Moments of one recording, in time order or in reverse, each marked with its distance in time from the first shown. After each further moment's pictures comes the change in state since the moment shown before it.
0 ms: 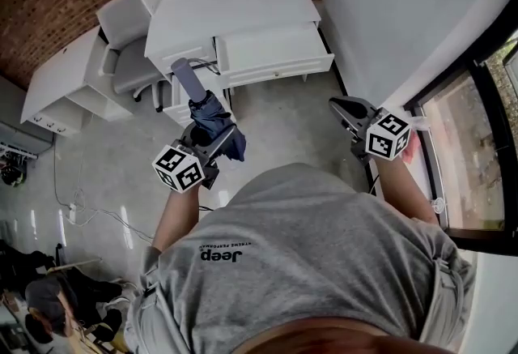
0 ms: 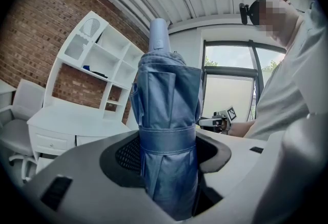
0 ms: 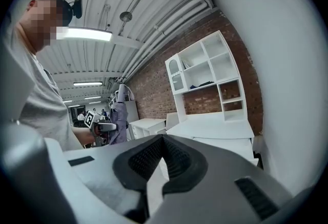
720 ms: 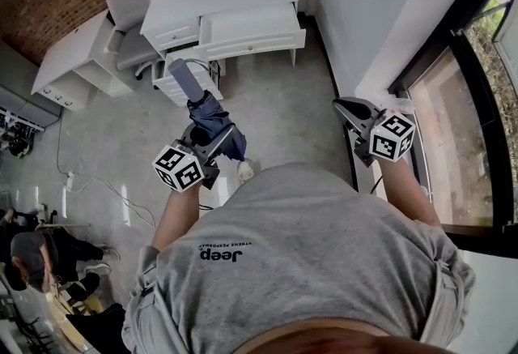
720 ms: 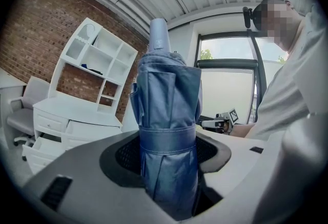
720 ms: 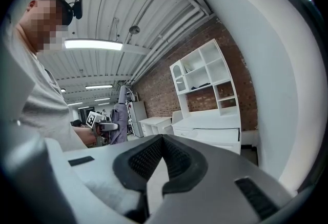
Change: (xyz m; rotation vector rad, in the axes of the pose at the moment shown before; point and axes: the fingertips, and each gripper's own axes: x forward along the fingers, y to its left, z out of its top) left arm 0.030 -0.226 -0.074 -0.024 -0.008 0.095; right arm -0.228 -0.003 -0.064 0.008 -0.002 0.082
